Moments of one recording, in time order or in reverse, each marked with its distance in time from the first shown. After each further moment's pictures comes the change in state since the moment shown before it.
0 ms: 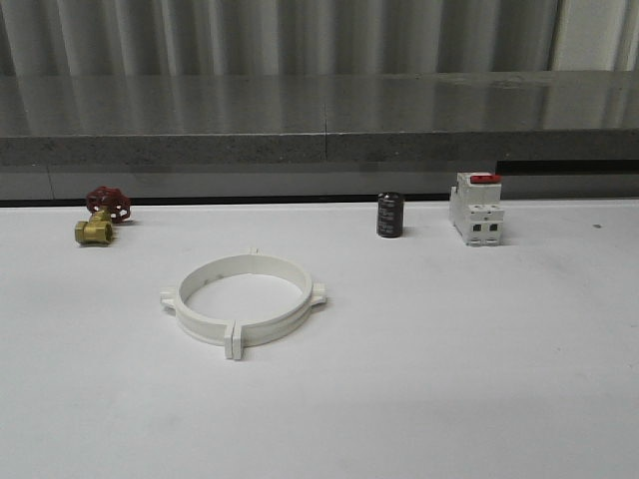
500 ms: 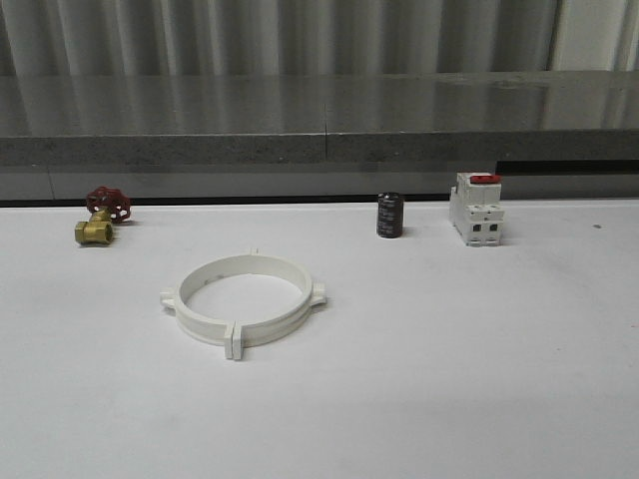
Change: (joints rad) left arm 0.000 0.000 0.000 0.000 0.000 0.000; right arm 0.000 -0.509 0.248 0.000 0.010 0.000
